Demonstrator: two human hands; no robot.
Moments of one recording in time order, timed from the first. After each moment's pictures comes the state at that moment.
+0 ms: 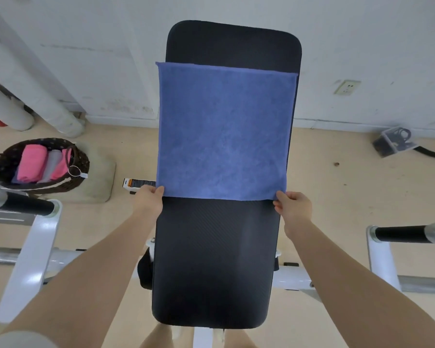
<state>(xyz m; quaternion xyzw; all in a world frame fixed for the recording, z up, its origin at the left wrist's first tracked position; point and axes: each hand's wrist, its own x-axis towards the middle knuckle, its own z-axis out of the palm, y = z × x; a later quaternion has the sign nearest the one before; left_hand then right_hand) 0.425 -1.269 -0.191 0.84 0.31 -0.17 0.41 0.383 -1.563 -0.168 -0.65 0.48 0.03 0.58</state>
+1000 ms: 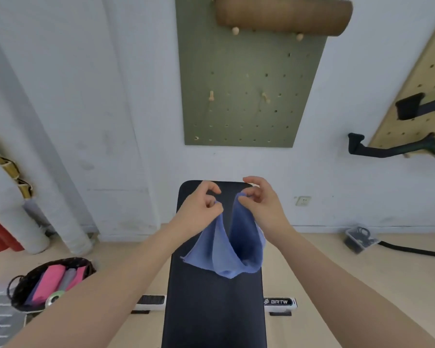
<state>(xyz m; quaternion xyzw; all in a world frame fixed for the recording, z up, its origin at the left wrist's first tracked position) 0.421 -1.347 0.156 0.85 -0.15 -0.05 0.50 0.405 -1.516 0.144 -0.76 0.01 -0.10 0.64</state>
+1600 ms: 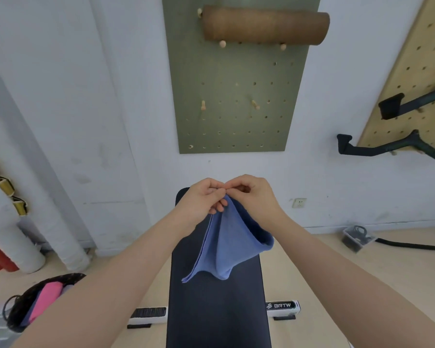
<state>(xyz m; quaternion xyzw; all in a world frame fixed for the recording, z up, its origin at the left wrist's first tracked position) 0.418 -1.358 0.187 0.75 -0.14 -0.12 0.63 0.399 -1.501 0.181 -0.82 -0.06 -0.15 0.55</state>
